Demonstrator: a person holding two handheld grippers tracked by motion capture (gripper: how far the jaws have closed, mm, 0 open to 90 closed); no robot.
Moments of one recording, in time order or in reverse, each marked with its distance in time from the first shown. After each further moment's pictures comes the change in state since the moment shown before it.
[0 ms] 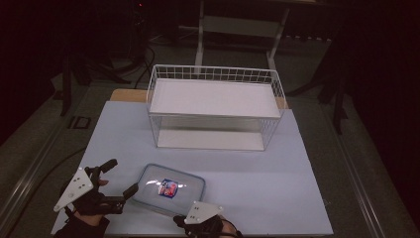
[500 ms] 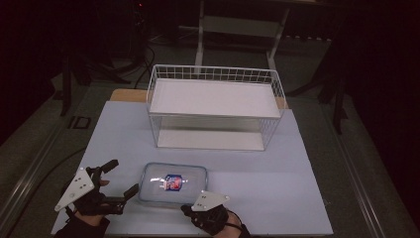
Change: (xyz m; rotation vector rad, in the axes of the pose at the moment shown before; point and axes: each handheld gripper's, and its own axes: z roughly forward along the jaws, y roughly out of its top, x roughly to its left) left arm -0.001 0.000 0.001 0.005 -0.016 0.002; right arm -0.024 -0.001 -0.003 0.006 -0.055 0.055
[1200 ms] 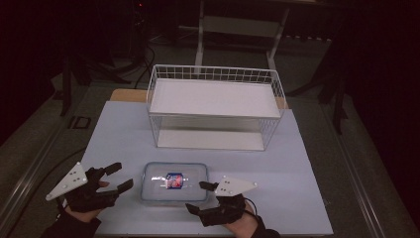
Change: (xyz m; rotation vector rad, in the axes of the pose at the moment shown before) left arm 0.030 -0.003 -0.010 0.116 -0.105 -0.086; right arm -0.029 0.019 -0.049 -0.200 0.060 0.077
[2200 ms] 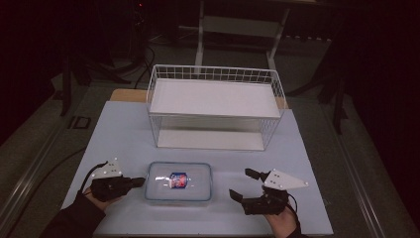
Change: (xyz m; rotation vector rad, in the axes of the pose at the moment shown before) left arm 0.021 -0.022 0.062 0.387 -0.115 0.067; right arm -0.056 -0.027 -0.080 -0.104 -0.188 0.033
